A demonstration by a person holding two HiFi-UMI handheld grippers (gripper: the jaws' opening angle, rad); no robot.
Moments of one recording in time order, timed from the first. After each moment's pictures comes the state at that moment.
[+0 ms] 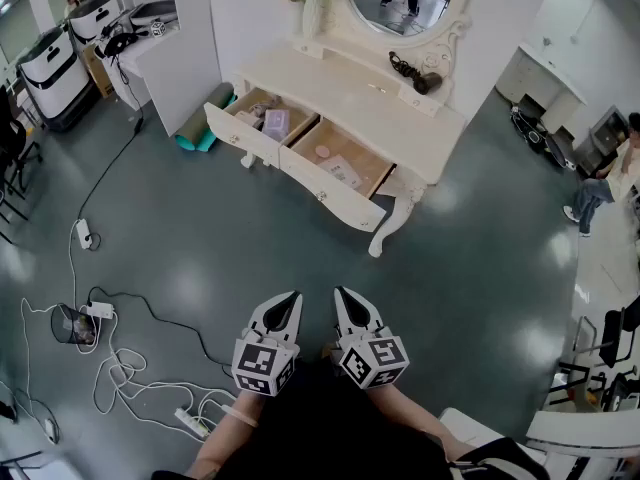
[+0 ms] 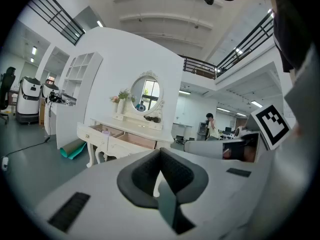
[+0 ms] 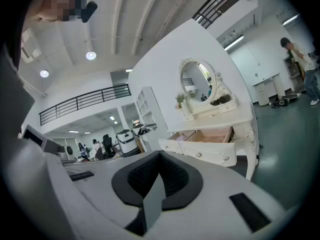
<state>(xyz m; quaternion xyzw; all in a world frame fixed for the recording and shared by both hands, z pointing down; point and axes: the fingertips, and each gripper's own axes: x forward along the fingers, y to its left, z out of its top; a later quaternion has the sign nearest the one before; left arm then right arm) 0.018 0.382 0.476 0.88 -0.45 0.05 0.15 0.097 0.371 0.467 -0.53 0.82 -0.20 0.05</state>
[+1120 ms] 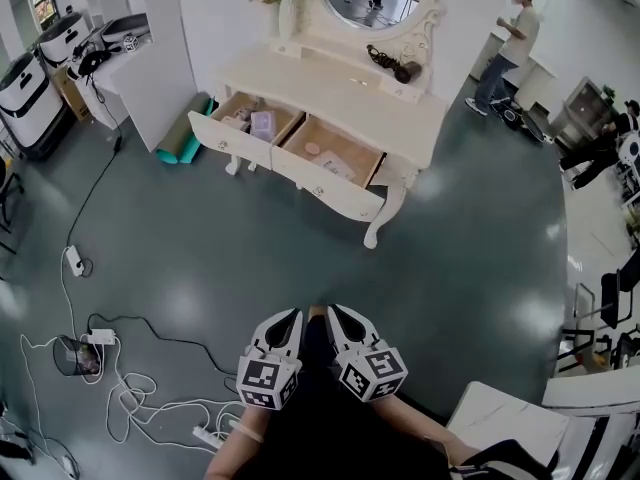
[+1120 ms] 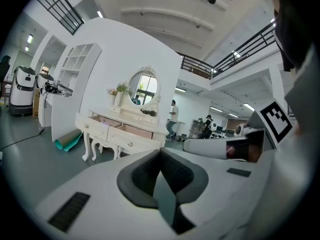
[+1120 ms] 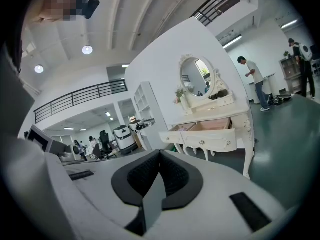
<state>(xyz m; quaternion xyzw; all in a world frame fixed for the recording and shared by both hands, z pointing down) -0.022 0.419 0.508 0.89 -0.41 0.07 0.18 0.043 0.419 0.493 -0.55 0.81 -0.22 0.03</state>
